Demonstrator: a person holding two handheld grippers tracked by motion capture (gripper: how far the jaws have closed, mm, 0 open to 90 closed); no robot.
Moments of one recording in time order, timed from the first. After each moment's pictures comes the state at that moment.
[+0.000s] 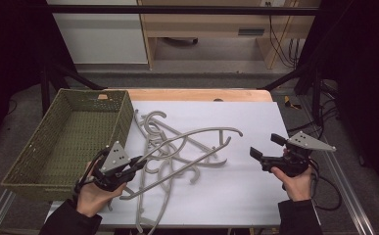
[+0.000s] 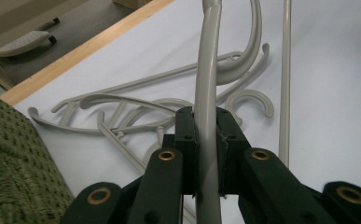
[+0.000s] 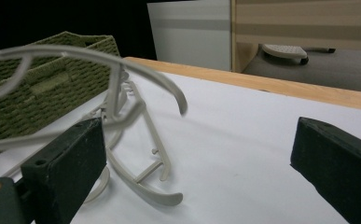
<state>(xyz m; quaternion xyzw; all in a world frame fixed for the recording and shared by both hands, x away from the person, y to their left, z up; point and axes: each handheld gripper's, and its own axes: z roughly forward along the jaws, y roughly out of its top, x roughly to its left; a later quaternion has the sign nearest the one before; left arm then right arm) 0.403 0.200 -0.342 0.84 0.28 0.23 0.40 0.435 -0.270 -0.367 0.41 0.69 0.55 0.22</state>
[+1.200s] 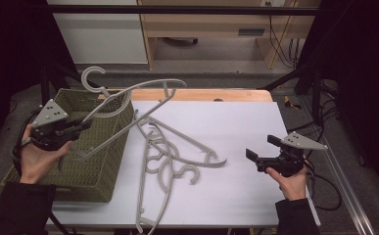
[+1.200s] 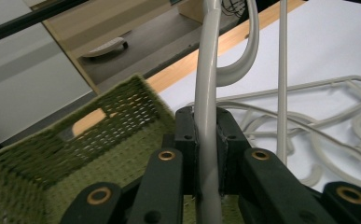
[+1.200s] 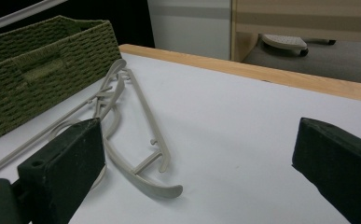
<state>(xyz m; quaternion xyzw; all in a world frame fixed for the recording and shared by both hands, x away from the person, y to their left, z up) 0.460 0.324 -0.280 0.80 0.34 0.32 0.39 0.439 -0.260 -0.372 0.42 0.70 0.53 0.22</state>
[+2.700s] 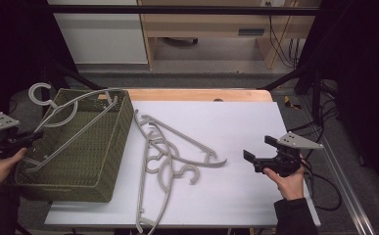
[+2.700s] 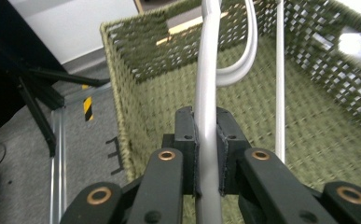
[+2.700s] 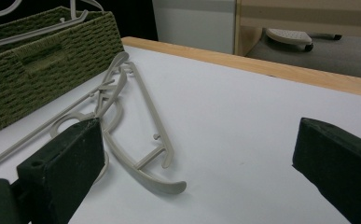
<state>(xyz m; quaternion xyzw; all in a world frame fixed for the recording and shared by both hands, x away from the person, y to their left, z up) 0.471 0.459 -0.337 0.76 0.46 0.33 0.31 0.441 -0.255 -0.375 0.41 0.72 0.52 0.22</state>
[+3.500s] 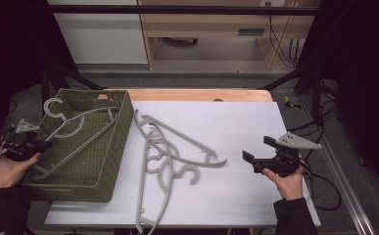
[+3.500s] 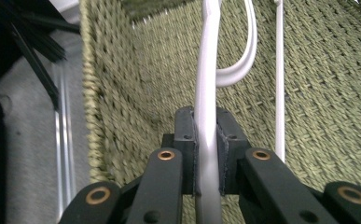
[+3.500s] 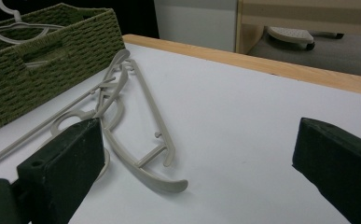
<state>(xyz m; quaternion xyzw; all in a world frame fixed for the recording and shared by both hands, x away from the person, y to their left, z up) 0.492 0.451 -0.377 0.78 0.51 0.28 0.23 0.441 -0.252 -0.376 0.41 0.72 0.52 0.21</state>
